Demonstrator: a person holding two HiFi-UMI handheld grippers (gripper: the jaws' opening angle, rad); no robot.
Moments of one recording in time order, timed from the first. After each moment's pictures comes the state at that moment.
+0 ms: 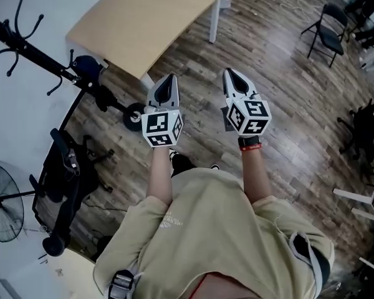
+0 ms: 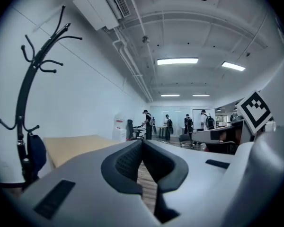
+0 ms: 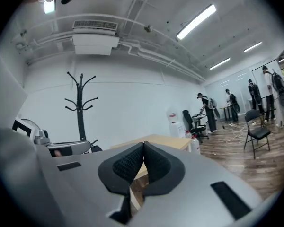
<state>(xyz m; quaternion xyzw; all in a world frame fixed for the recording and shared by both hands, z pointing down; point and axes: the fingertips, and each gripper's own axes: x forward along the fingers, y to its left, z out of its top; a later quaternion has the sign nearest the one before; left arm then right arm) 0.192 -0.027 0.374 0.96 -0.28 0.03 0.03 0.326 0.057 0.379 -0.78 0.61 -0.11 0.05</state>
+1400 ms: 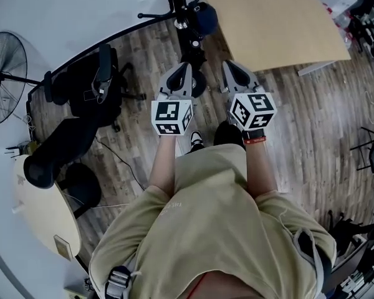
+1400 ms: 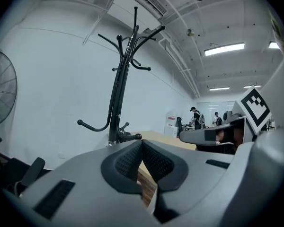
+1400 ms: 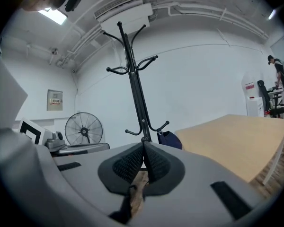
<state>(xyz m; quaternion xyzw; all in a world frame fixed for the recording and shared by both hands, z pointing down) -0.153 -0.306 0.444 0.84 -0.53 0.03 0.08 -0.048 -0.311 0.441 -0.49 0.86 -0.14 -0.01</state>
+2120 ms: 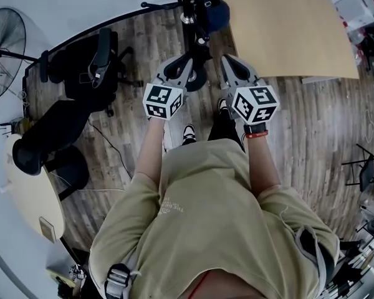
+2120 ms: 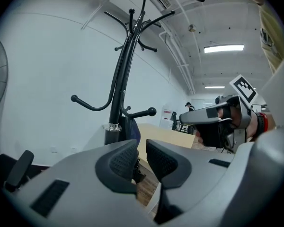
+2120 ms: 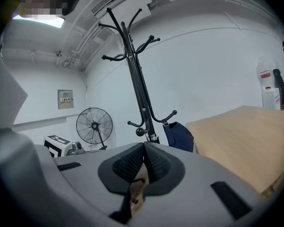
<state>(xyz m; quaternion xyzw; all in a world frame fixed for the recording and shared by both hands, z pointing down) -0.158 -0.366 0.523 0.86 -0.49 0.05 0.10 -0.060 -0.367 0.479 -0.41 0.90 -0.17 -0.04</state>
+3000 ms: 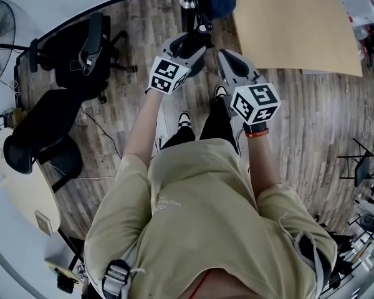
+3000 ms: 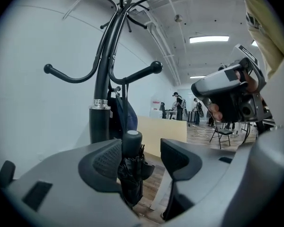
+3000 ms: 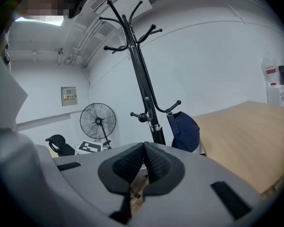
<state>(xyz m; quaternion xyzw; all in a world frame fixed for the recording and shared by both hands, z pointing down) -0.133 -0.424 0.610 0.90 -0.42 0.11 0.07 -0.076 -0.370 0.521 -0.38 0.90 -0.18 -0.06</state>
